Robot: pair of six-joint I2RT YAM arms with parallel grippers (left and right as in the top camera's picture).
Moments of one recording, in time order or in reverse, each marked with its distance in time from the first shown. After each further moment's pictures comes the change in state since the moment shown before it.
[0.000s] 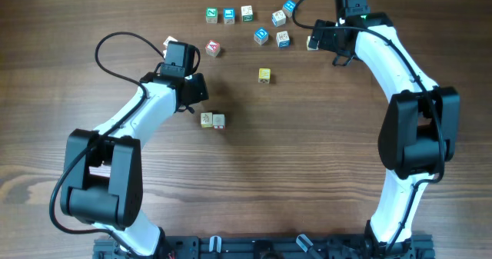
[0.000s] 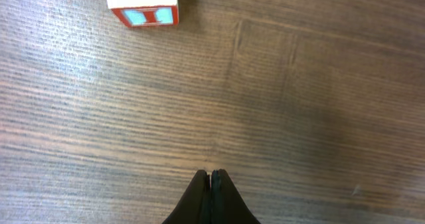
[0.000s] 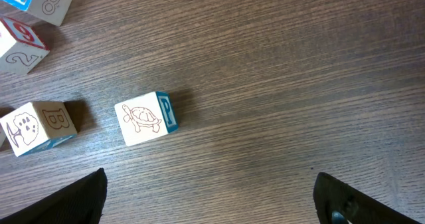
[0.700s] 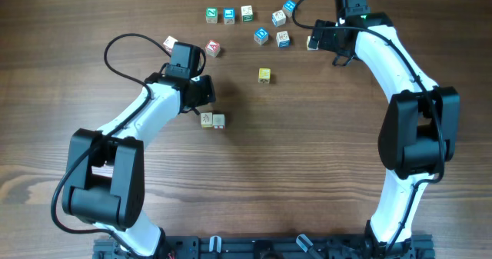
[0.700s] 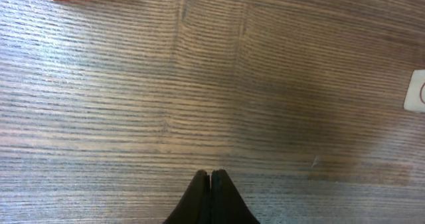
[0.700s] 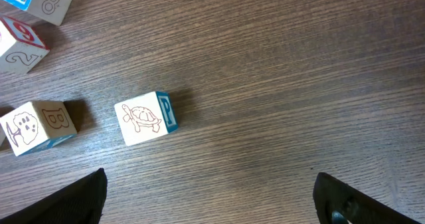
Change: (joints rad) left arm -0.031 0.000 0.000 -0.011 0.095 0.000; right arm 0.000 0.000 0.000 0.000 0.000 -0.003
